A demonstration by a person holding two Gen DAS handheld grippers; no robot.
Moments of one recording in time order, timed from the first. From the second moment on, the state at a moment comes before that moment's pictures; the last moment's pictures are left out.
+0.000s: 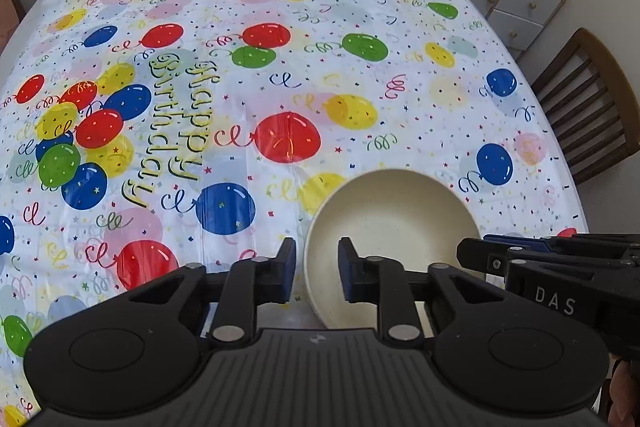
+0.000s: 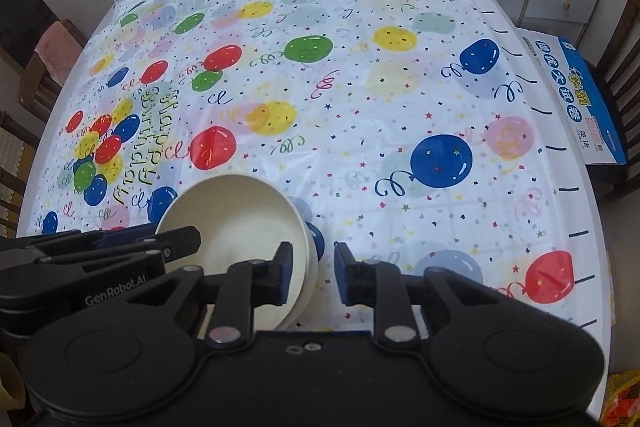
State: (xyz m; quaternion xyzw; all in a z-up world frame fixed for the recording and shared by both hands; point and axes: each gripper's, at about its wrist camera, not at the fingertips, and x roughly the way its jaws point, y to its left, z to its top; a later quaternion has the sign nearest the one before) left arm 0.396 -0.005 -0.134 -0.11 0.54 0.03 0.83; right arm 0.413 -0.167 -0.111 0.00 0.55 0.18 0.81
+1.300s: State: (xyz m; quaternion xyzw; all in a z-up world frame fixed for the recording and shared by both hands) left arm 0.258 -0.009 -0.069 -0.06 0.53 0.00 0.84; right arm 0.284 -0.158 -0.048 -0.02 0.53 0.17 0.83
